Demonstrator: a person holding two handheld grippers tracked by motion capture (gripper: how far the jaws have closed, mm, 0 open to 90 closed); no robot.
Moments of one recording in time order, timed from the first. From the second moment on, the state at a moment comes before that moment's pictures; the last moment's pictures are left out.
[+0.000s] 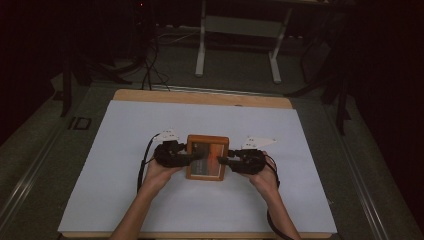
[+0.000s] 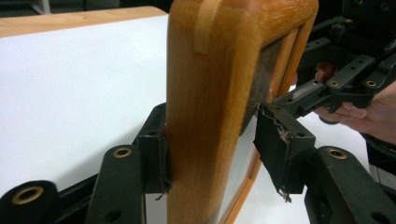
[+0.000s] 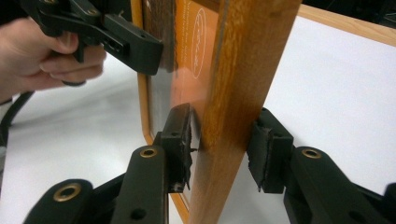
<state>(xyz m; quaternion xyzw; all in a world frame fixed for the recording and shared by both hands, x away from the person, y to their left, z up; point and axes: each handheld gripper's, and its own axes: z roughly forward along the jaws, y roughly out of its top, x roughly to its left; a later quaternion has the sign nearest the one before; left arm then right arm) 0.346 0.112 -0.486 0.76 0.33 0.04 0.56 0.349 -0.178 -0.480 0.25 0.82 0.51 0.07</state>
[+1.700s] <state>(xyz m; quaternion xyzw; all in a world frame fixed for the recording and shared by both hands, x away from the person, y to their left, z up) 0.351 0.117 -0.492 0.75 0.37 0.04 0.56 0.363 -0.173 -0.479 0.27 0.82 0.50 0.07</state>
